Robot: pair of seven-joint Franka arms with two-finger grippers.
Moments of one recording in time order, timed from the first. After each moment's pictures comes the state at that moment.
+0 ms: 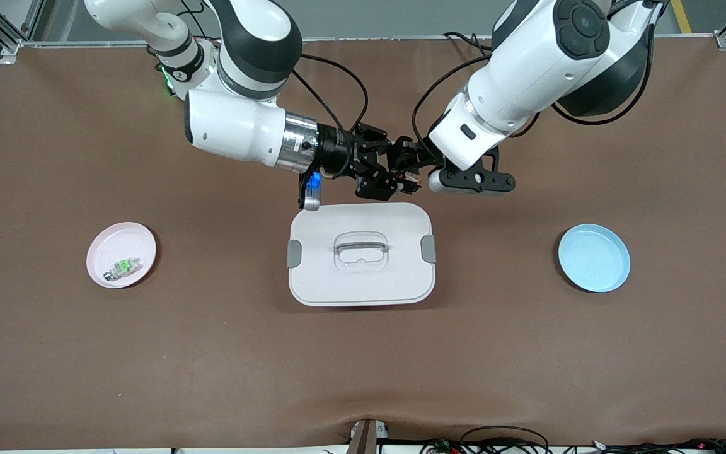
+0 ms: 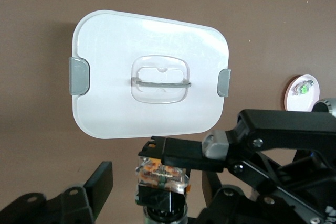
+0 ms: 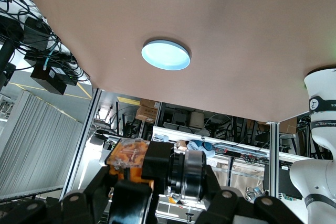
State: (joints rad) left arm -0.42 0.24 -0.18 -1.48 -0.32 1.93 -0.60; right arm 0.67 0.34 0.02 -1.59 1.27 2.35 1.27
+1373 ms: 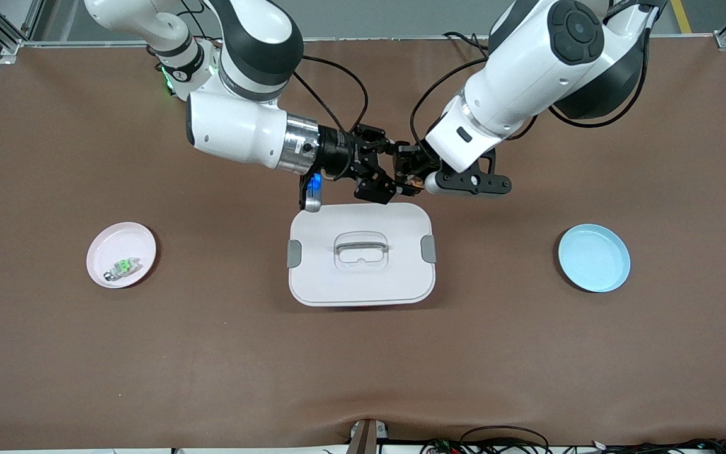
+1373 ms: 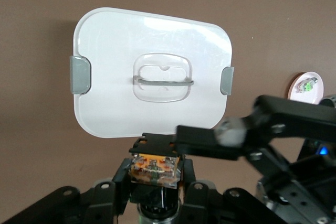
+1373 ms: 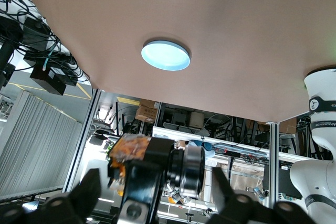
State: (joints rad) left arm -0.42 0.24 -0.19 -1.48 -0.31 1.92 -0.60; right arm 0.67 0.34 0.01 -1.58 1.27 2.35 1.27
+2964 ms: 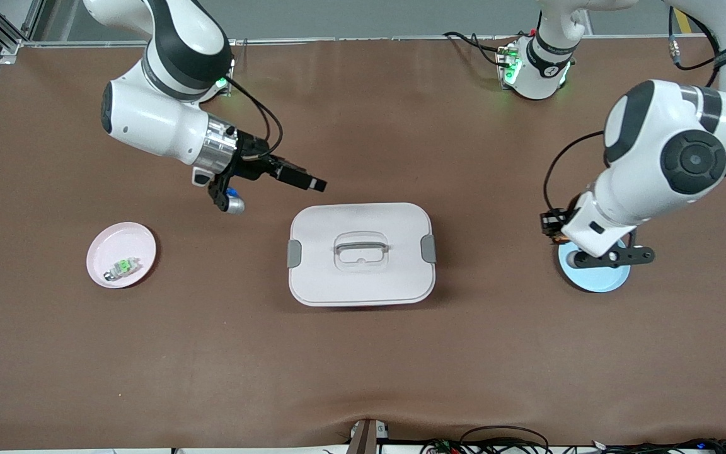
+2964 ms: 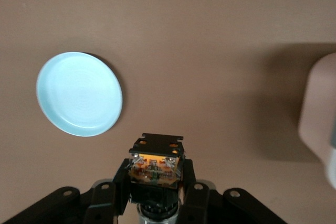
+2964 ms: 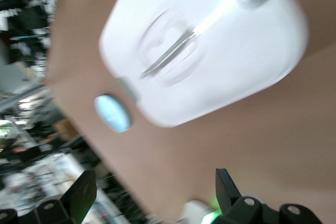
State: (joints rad) left arm -0.08 0.28 -0.17 -1.61 0.09 1.76 -0.29; right arm 0.50 0.06 -0.02 -2.03 0.90 2.26 0.51
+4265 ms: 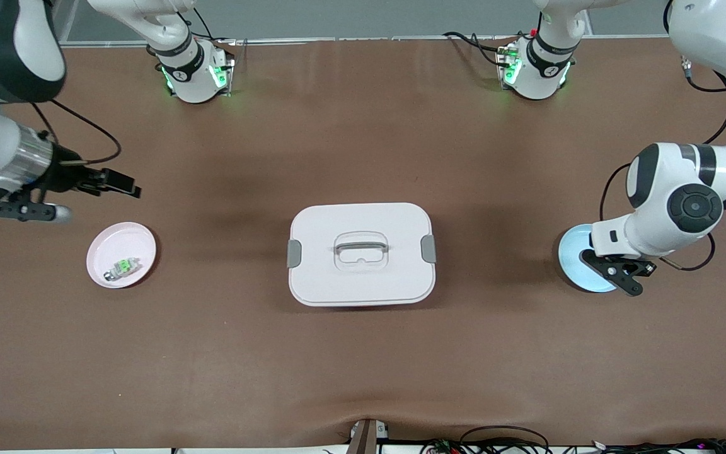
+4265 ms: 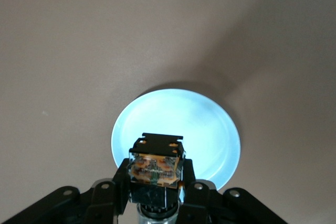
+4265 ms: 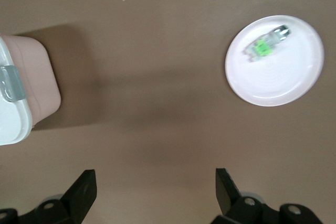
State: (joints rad) left arm 0.13 0.38 -0.17 -1.86 0.29 2.17 0.64; right arm 0.01 0.00 -0.02 -1.82 0.16 1.70 0.08
